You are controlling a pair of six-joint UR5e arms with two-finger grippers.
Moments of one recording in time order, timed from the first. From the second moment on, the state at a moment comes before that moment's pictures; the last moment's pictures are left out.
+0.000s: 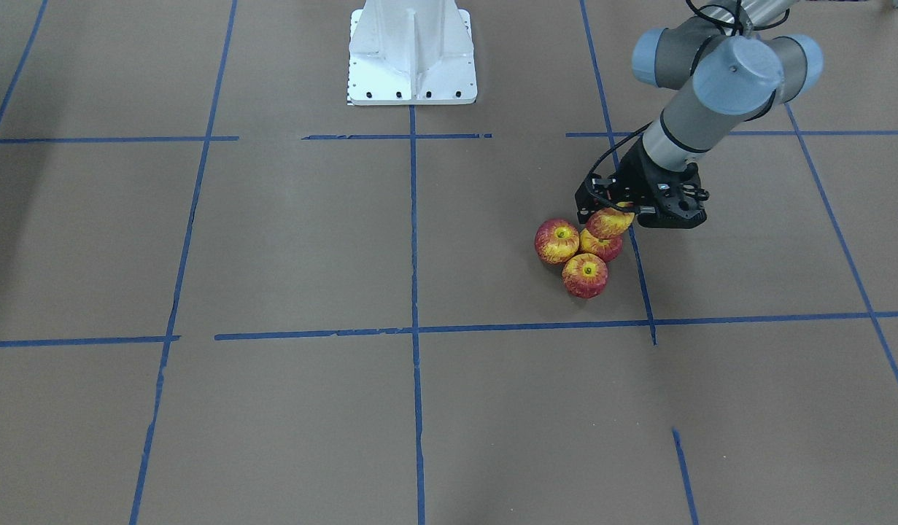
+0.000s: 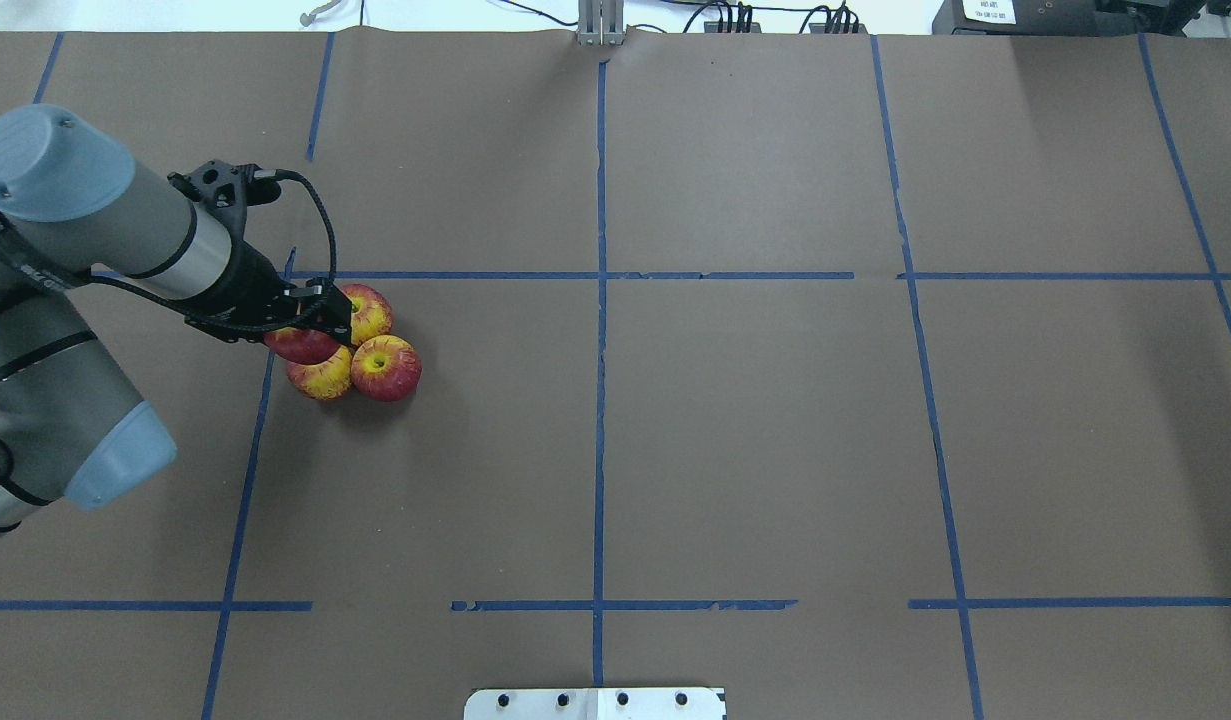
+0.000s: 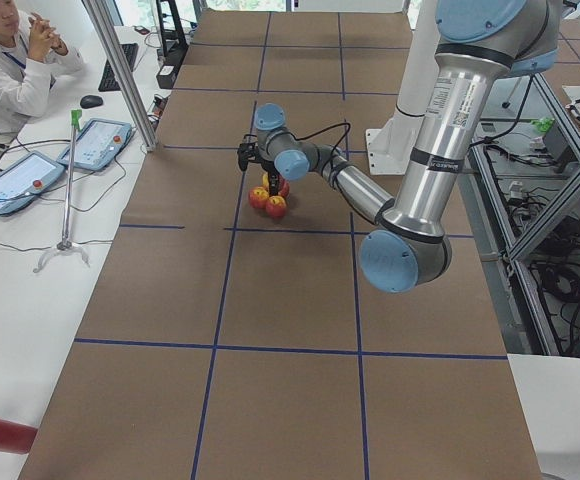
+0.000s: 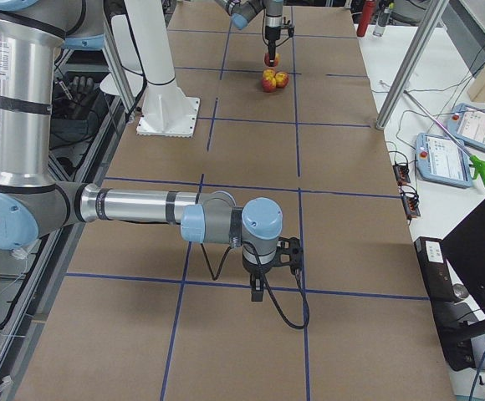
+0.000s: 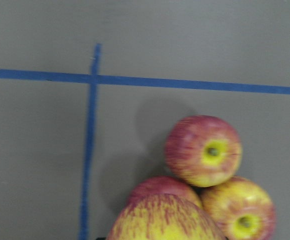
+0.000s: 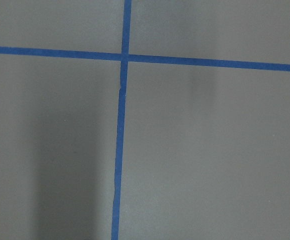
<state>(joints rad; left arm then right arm) -0.78 -1.90 -1.82 -1.81 -2.18 -1.11 1.59 -1.71 1.71 -1.58 2.30 -0.06</state>
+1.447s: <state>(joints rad) -0.74 -1.96 -1.72 -1.80 -2.11 -1.12 1.59 -1.71 1.71 -1.58 2.29 -0.06</state>
